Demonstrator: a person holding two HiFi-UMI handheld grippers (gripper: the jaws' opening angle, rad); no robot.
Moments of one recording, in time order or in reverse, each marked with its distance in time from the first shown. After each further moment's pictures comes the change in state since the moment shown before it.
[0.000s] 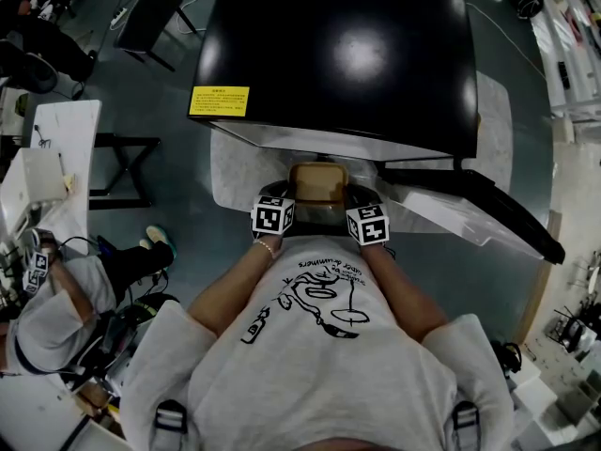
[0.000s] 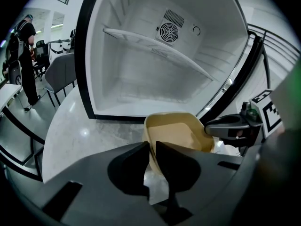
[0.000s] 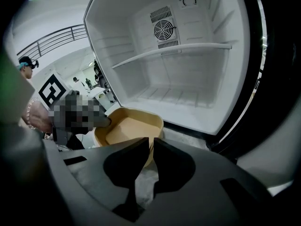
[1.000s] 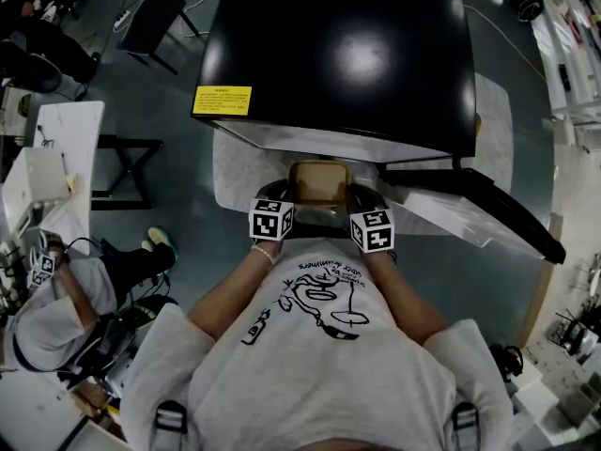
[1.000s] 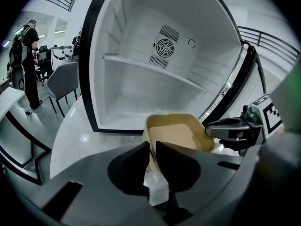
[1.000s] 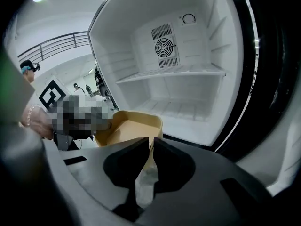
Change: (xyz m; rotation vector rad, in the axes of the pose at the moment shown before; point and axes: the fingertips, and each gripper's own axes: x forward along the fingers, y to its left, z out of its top) left arm -0.031 -0.007 0.028 0.007 -0.085 0.010; right arm -0.029 0.008 0.032 0.011 -0.099 -0.008
